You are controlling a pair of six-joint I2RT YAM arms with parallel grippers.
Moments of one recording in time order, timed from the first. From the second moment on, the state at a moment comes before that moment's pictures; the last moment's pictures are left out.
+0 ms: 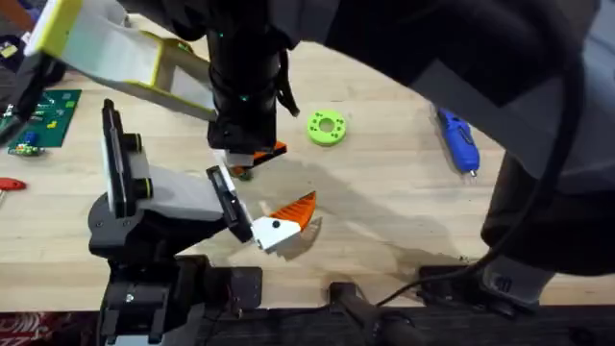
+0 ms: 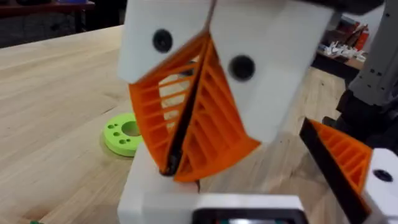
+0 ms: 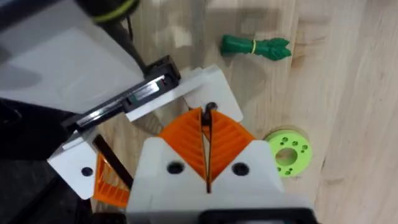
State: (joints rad) left arm 0.02 0.00 0.01 -0.10 1.10 -0.10; right arm 1.04 2.10 2.30 -1.56 -0.14 -0.52
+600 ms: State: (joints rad) left arm 0.02 0.00 0.01 -0.10 1.10 -0.11; right arm 1.04 2.11 2.30 -1.55 -0.15 -0.53
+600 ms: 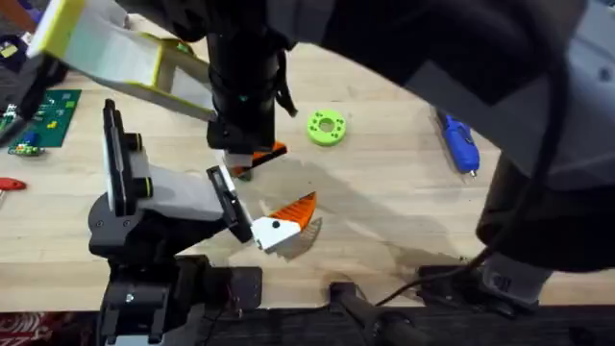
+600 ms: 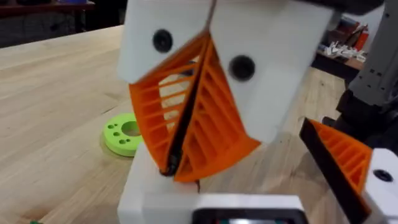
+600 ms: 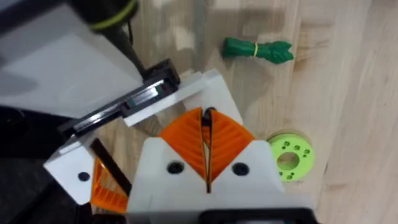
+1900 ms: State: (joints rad) left arm 0.02 0.01 0.01 -0.11 1.11 -0.13; right arm 1.03 2.13 2.30 -1.55 -0.16 -0.53
